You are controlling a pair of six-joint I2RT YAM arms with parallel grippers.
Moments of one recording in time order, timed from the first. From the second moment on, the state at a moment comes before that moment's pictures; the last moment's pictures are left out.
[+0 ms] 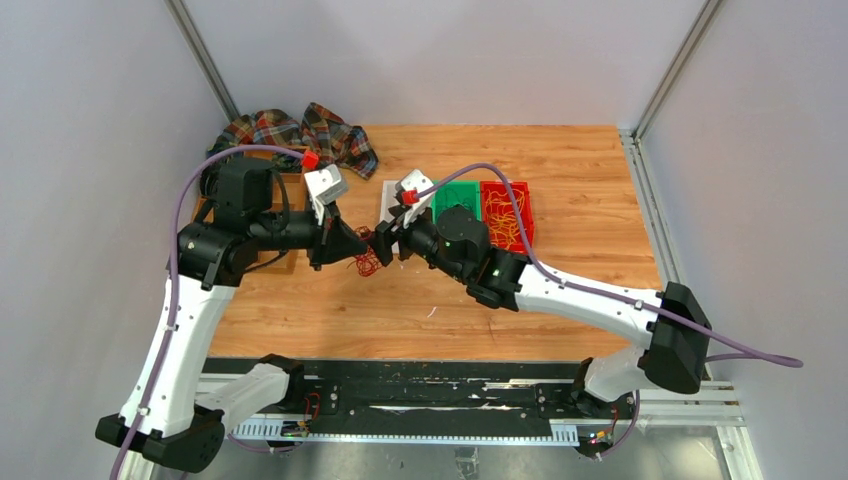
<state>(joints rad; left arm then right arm) -0.30 1.00 1.41 -1.03 0.82 0.26 1.10 1.43 1.14 0.23 0.18 0.08</state>
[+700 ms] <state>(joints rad) -0.31 1.07 1.61 -1.11 0.94 0.32 1.10 1.49 0.83 0.67 0.15 0.18</state>
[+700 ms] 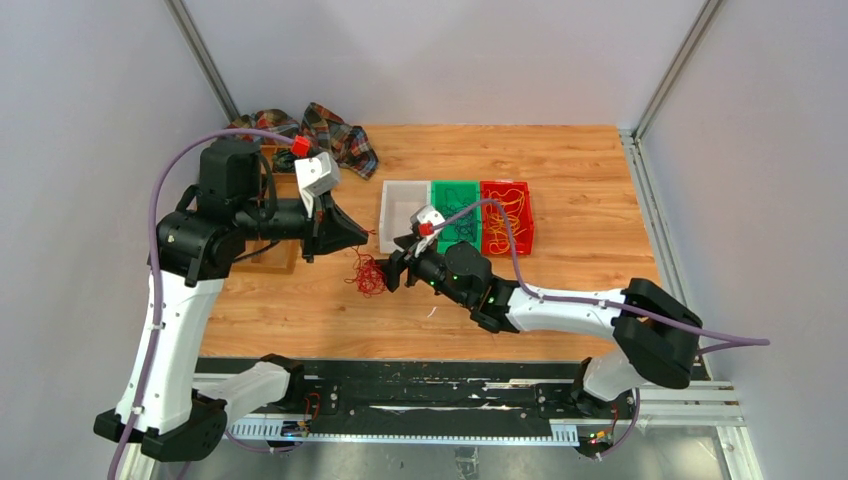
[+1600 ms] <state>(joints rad) -0.38 1.07 1.65 -1.18 0.80 0.47 1.10 1.24 0.91 0.55 0.08 0.09</state>
